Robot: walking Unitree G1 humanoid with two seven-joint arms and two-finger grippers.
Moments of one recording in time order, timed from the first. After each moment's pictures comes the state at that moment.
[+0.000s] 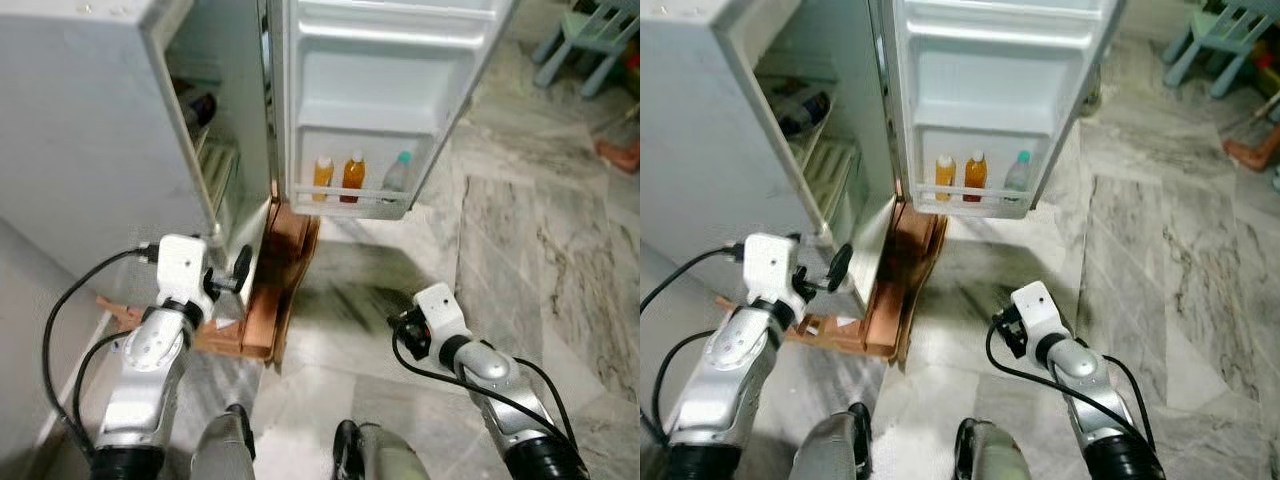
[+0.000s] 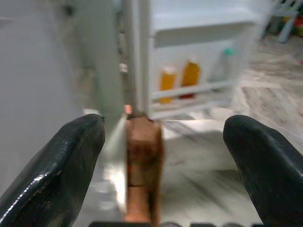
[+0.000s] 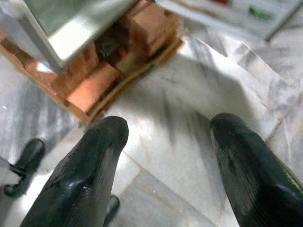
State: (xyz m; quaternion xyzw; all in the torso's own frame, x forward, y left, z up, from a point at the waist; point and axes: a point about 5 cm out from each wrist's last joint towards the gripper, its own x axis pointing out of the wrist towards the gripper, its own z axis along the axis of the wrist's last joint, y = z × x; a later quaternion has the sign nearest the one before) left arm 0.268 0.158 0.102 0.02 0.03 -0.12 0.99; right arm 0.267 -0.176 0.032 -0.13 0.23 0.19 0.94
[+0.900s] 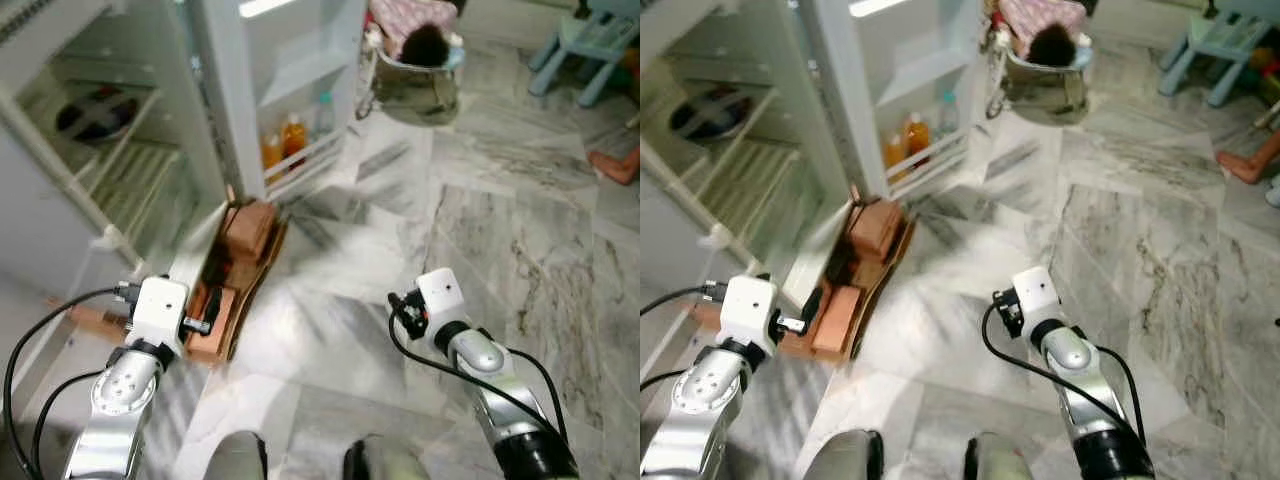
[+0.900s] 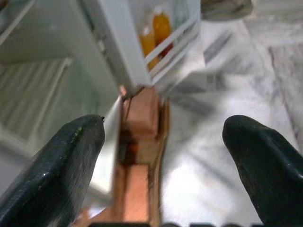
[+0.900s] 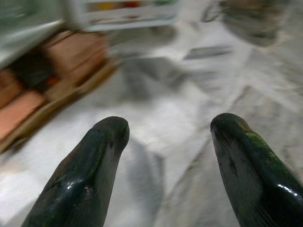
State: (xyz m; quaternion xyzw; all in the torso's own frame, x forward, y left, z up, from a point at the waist) left arm 0.241 0.193 0.078 0.11 0.09 -0.07 0.99; right arm 0.294 -0.172 0.060 -0.13 0.16 0.12 0.97
